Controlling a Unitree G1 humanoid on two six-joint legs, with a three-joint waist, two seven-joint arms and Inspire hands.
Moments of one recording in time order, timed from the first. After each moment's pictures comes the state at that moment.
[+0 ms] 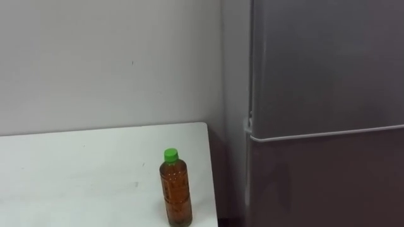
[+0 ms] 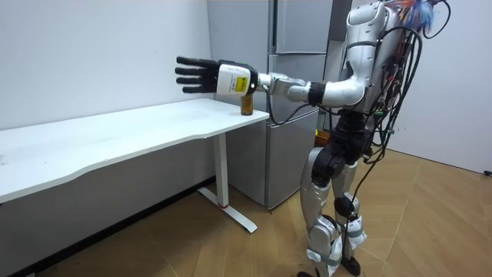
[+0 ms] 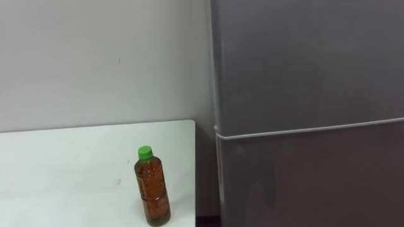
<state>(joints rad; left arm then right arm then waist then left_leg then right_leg) 0.20 0.22 0.38 -0.12 -0.43 -0.23 0.69 0.25 -0.20 -0.14 1.08 0.31 -0.06 0.07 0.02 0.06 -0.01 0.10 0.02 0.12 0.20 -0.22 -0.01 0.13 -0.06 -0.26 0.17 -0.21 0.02</state>
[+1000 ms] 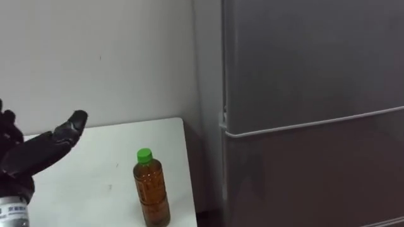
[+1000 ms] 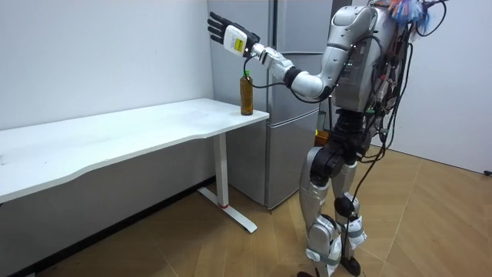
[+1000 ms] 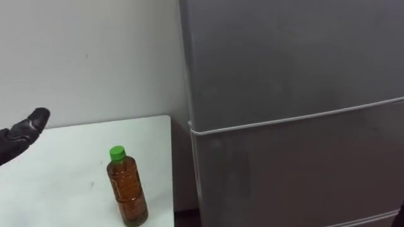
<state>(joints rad) -0.13 0.21 0.18 -0.25 -0.38 -0.10 0.32 0.17 -0.18 -0.13 1.12 0.31 -0.03 0.08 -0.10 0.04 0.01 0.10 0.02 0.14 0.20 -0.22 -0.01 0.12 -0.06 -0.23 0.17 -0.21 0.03</state>
